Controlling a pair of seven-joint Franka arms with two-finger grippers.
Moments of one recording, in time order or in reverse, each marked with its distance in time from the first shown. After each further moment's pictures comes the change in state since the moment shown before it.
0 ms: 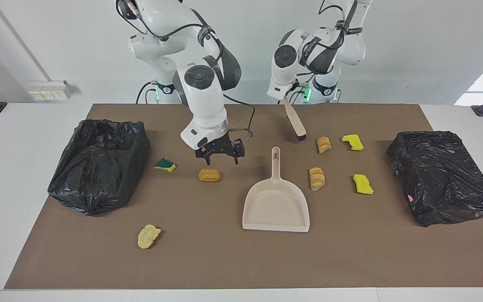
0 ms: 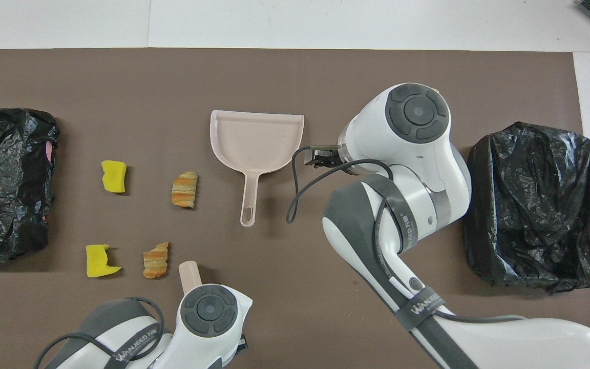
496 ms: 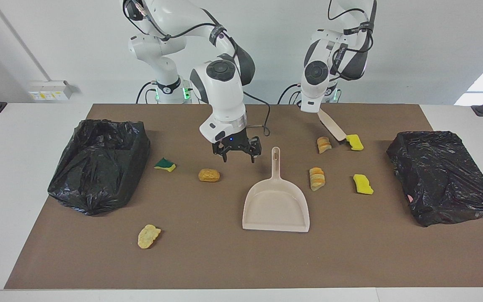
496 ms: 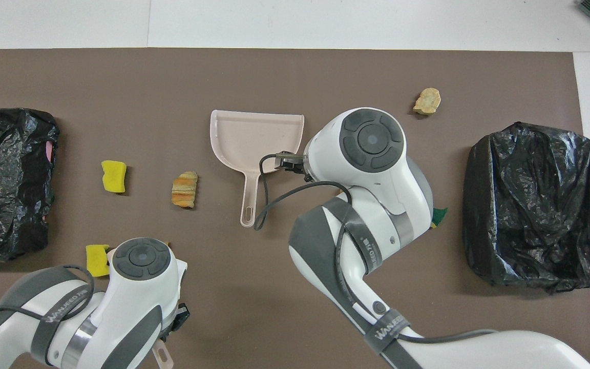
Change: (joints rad) left arm 0.257 -0.001 0.003 0.000 0.128 -0.114 -0.010; right arm 0.099 0.008 0.000 -0.004 -0.029 0.075 0.181
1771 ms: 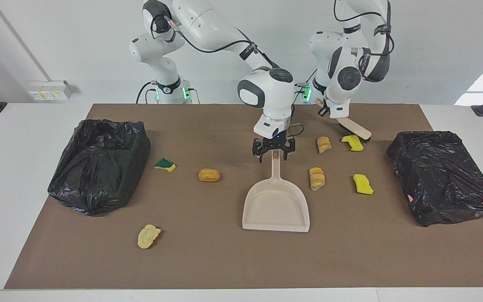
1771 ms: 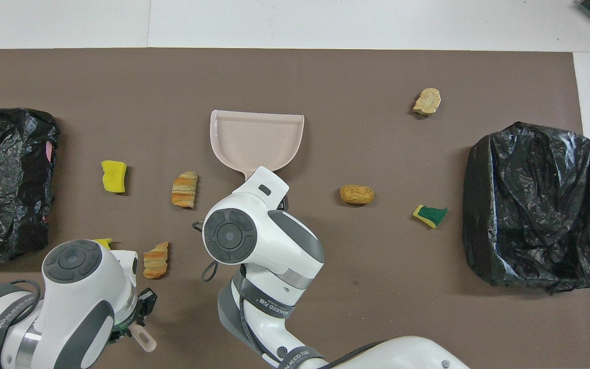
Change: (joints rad) left arm 0.172 -0.068 -0.018 -0.150 -0.011 0.253 -0.077; right arm 0.225 0.164 0.000 0.004 -0.277 0.141 0.120
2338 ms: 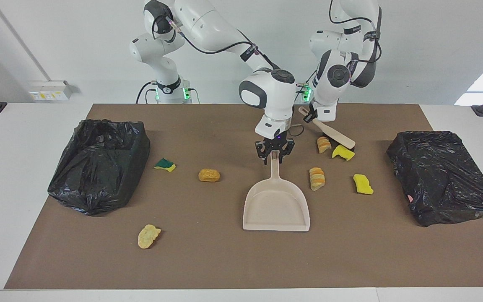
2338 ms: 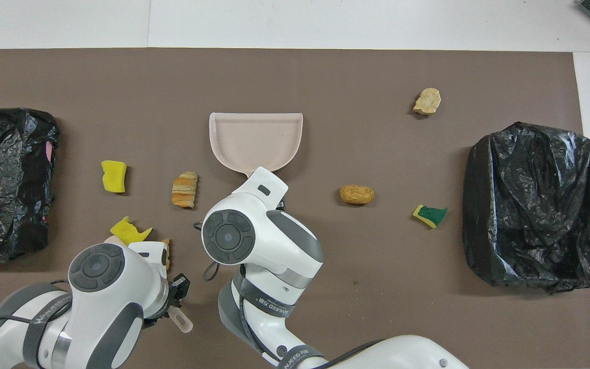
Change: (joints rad) left arm -0.086 0.057 -0.009 0.015 -0.096 0.184 -0.017; right arm -0.001 0.001 -0.007 0.001 -0.008 0.000 0.000
